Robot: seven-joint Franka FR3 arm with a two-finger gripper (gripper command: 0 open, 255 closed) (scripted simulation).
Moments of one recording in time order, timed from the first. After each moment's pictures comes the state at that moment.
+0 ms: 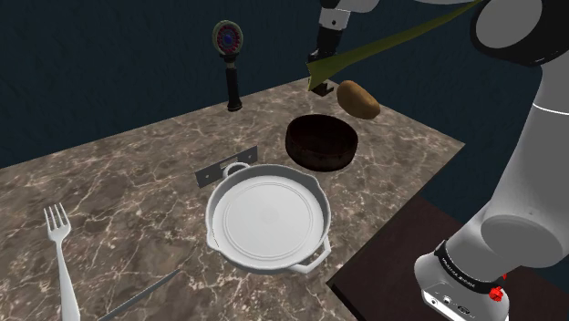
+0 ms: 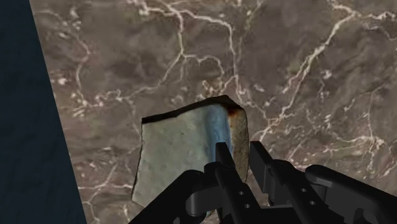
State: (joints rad) arm -0.06 0.32 -0.16 -1.51 0.17 1.81 -0.20
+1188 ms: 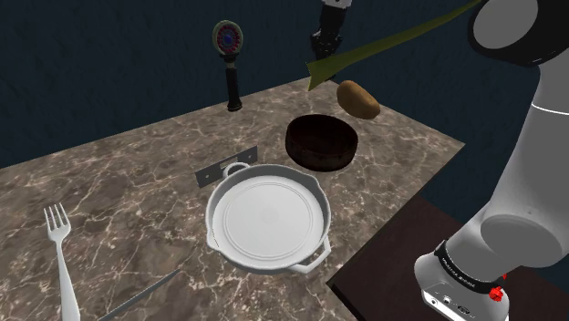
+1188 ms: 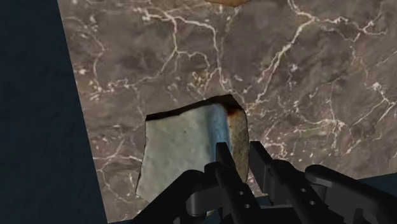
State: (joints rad) arm -0.06 0.33 -0.16 -1.35 0.17 1.66 -0.19
